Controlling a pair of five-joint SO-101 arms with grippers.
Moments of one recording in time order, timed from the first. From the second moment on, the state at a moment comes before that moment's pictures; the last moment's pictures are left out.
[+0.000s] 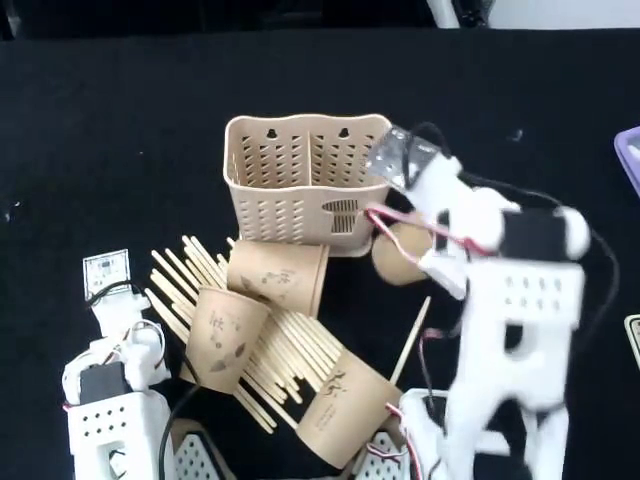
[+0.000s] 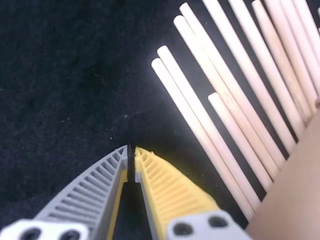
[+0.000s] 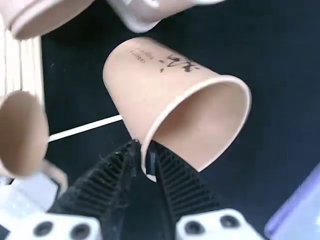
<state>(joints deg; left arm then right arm) -20.0 -88.6 95.4 63.8 -2.8 5.7 -35.5 13.1 98.9 54.5</state>
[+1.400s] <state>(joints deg) -20.0 -88.6 95.4 63.8 -2.8 -9.8 -12.0 -42.6 99.1 42.1</state>
